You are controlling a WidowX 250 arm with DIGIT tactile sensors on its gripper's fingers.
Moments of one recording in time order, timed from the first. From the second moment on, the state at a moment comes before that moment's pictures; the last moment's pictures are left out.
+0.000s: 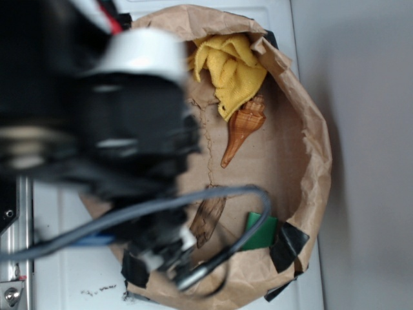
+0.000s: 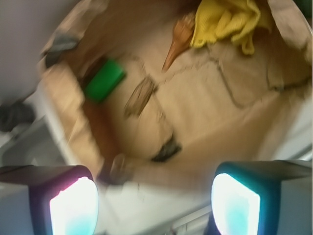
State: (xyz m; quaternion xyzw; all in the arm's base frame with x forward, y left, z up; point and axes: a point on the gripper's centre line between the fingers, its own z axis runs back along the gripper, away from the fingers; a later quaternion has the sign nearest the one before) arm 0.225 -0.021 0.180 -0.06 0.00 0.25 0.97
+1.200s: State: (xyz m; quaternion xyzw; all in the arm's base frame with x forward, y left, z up) arm 0.256 0.006 0.121 -0.03 0.01 0.32 0.95
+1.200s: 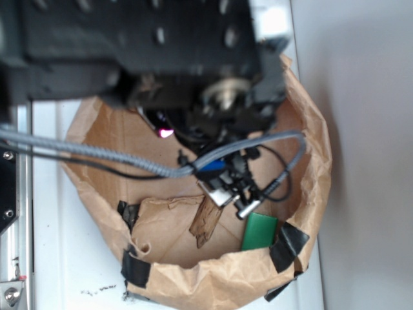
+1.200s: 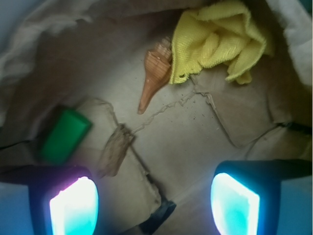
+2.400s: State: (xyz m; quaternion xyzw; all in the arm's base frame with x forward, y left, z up) arm 0.299 -0.029 0.046 -0.01 0.01 0.29 0.96
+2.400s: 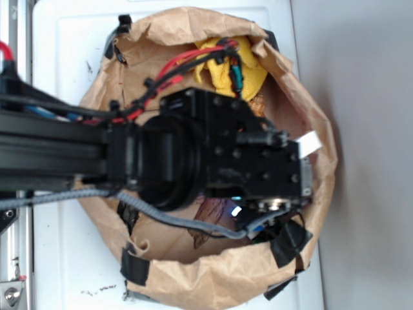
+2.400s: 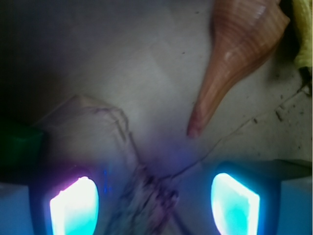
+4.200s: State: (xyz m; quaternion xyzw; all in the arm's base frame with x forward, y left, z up) arm 0.227 -0.032 0.025 0.04 -0.01 0.22 0.98
